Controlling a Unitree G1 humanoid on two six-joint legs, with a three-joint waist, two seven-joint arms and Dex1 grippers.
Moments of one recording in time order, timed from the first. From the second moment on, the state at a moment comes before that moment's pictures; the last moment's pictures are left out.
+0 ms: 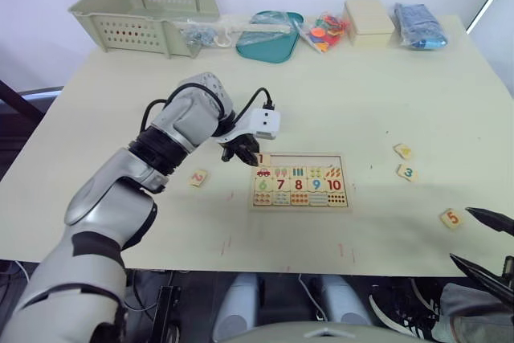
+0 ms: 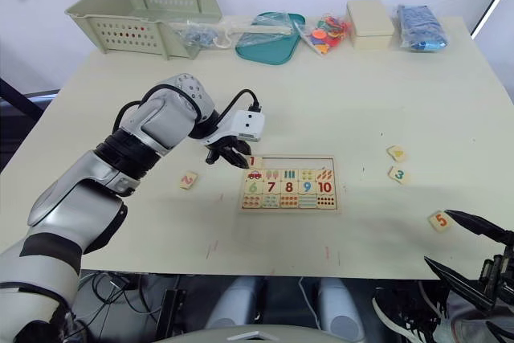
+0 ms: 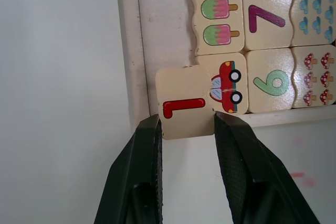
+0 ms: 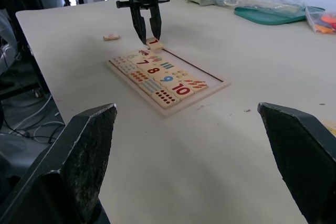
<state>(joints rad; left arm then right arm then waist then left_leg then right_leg) -1.12 0.64 -0.71 0.35 0.18 0.51 -1.54 0.53 -0.56 -0.67 -0.22 0.79 -0.08 1.46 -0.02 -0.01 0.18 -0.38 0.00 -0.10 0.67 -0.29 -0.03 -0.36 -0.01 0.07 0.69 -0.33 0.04</state>
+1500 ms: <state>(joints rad) -1.13 0.59 -0.71 0.38 0.25 0.50 -1.54 0.59 -0.52 -0.66 -0.23 0.79 -0.09 1.43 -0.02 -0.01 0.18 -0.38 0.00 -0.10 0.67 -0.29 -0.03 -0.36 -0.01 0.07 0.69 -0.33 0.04</state>
